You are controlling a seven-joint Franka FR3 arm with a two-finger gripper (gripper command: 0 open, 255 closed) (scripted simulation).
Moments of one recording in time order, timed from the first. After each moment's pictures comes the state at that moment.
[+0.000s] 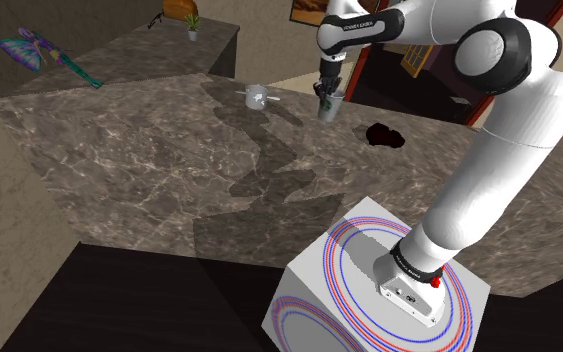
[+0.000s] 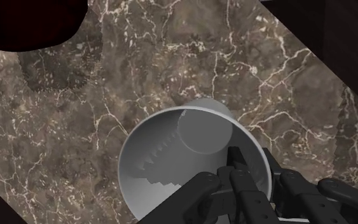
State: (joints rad) arm -0.15 0.18 -0.14 -1.78 -0.15 1.93 -0.15
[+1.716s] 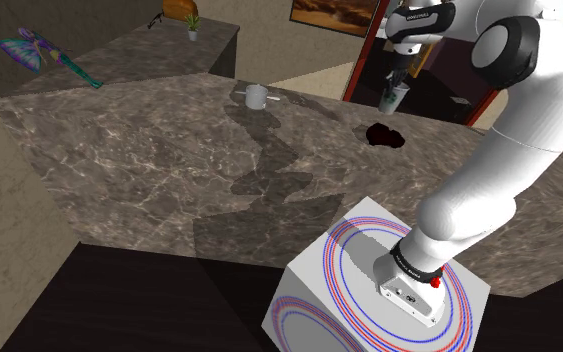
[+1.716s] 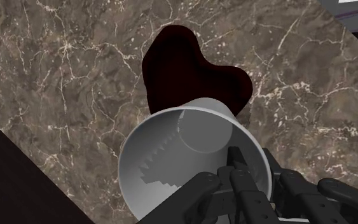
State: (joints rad) arm -0.41 0.12 -0.35 -1.75 -0.12 1.91 -0.63
